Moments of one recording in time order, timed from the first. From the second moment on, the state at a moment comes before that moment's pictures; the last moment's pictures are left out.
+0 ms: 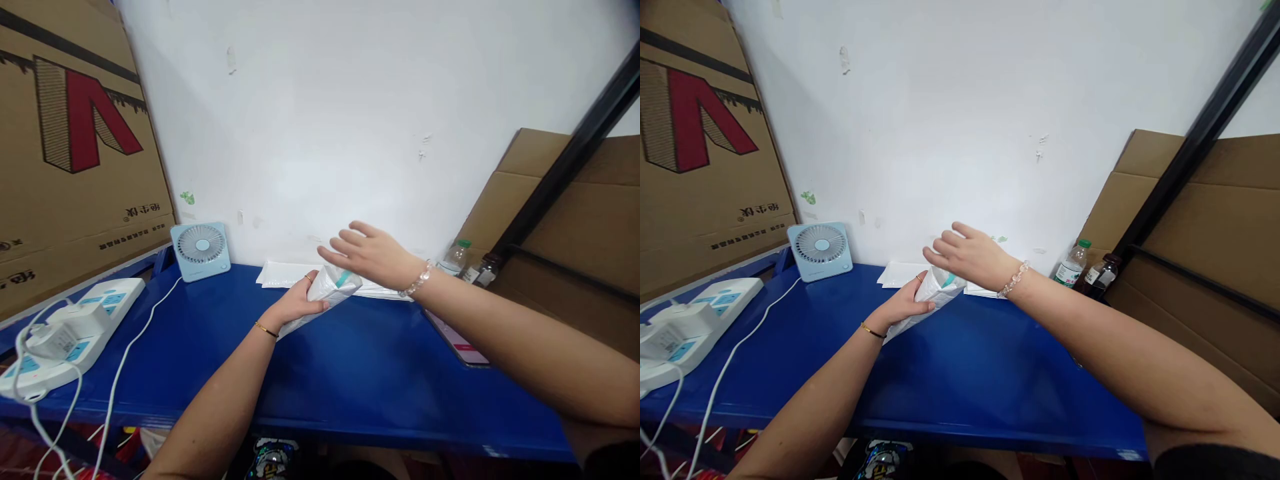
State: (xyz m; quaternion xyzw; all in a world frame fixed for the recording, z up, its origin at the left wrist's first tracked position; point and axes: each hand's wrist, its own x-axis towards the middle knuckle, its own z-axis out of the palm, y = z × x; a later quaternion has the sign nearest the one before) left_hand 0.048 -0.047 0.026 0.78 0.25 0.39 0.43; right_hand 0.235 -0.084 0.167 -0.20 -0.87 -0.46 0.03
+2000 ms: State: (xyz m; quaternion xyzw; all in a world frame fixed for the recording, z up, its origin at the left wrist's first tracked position) left_hand 0.066 0.008 -0.037 0.09 0.38 0.52 0.76; right_hand 0.292 0.016 -0.001 -0.49 -0.85 -0.16 0.12
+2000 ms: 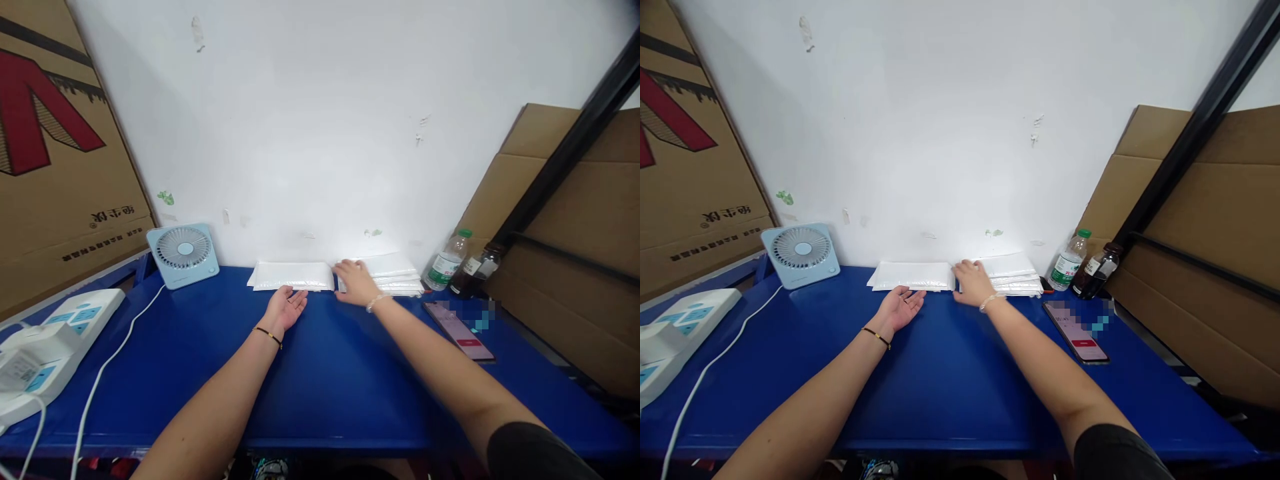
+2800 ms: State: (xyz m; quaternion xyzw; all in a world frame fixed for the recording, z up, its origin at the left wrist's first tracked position) left_hand 0.082 -0.018 -0.008 0.14 0.24 0.69 0.66; right_hand 0.317 -0.080 -0.029 -0.41 -0.88 0.11 0.24
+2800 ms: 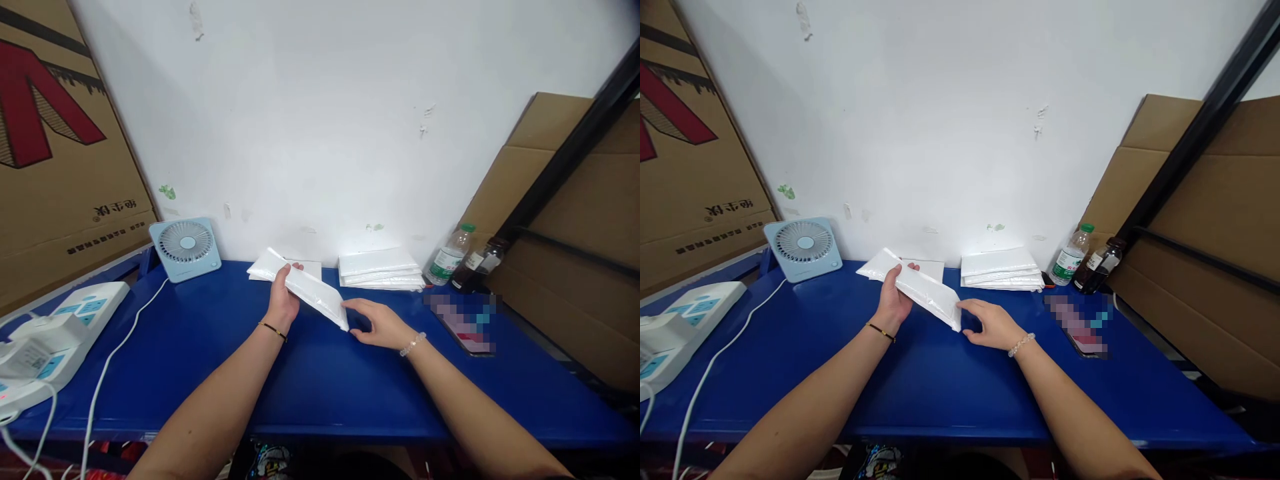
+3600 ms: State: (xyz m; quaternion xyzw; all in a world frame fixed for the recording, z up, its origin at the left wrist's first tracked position) left_hand 0.040 -0.043 0.044 0.41 0.17 0.73 0.52; right_hand 0.290 -0.062 -0.052 -0.45 -0.84 0.18 0.25
